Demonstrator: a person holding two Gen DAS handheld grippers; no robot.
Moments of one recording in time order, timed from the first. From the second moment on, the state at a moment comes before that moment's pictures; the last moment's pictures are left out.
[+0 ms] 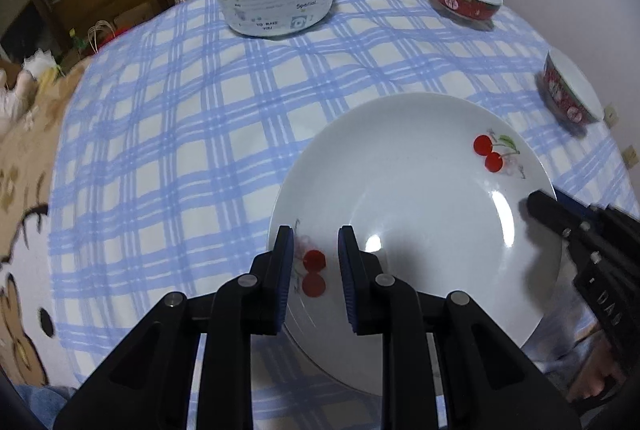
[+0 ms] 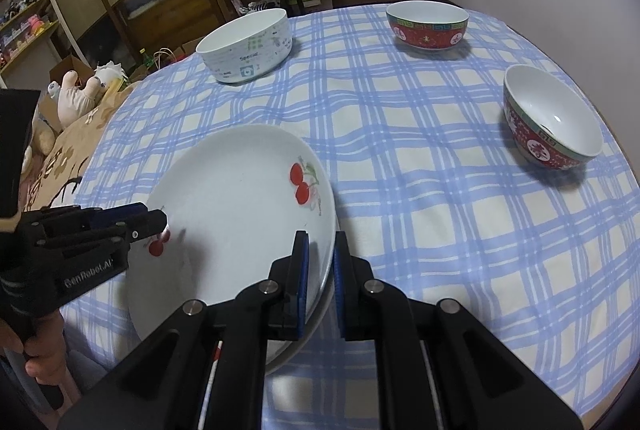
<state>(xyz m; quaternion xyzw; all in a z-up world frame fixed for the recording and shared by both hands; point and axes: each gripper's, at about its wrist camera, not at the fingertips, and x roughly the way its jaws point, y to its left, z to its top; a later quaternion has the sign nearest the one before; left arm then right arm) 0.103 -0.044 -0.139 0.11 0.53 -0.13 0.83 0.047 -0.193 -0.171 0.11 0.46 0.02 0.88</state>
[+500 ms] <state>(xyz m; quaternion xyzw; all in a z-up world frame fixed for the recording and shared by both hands) 0.101 -0.035 -0.129 0.10 0.52 -0.11 0.84 0.046 -0.196 -0.167 0.11 0.45 0.02 0.89</state>
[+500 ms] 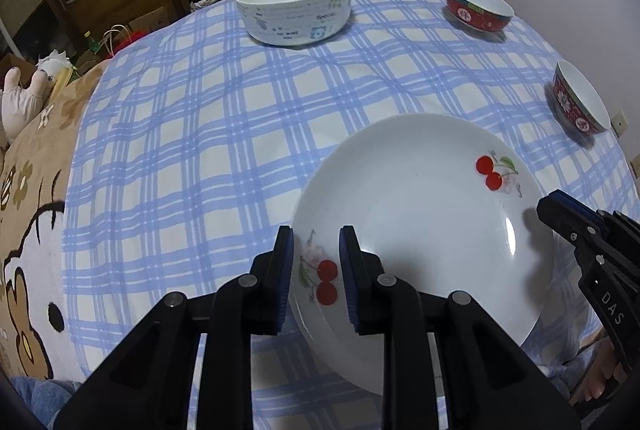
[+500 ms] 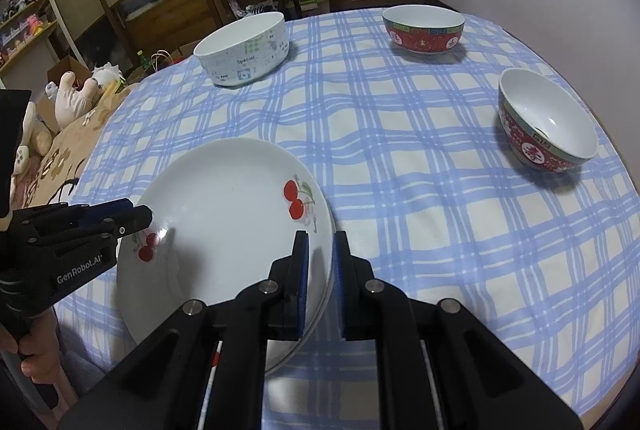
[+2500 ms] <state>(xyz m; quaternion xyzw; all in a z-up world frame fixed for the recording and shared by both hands) 0.234 0.031 -0.065 0.07 0.46 -0.03 0.89 0.164 -0.183 -0.116 0.07 0.36 0.03 0.93</state>
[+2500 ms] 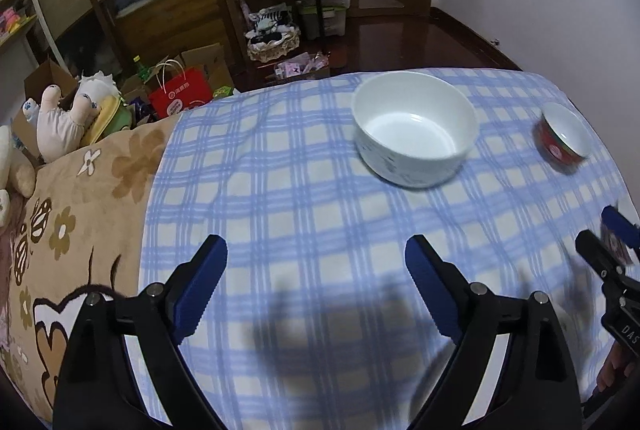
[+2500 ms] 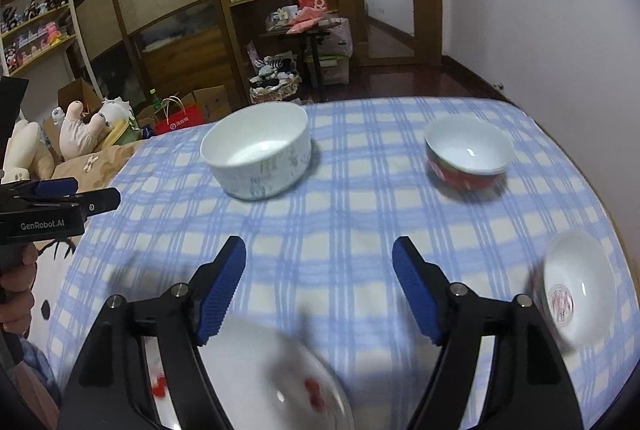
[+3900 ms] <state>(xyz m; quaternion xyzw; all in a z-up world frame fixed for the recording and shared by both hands) 0.391 -0.021 -0.151 0.01 0.55 -0.08 0.83 0.368 -0.177 -0.184 0.16 0.47 0.06 0.86</state>
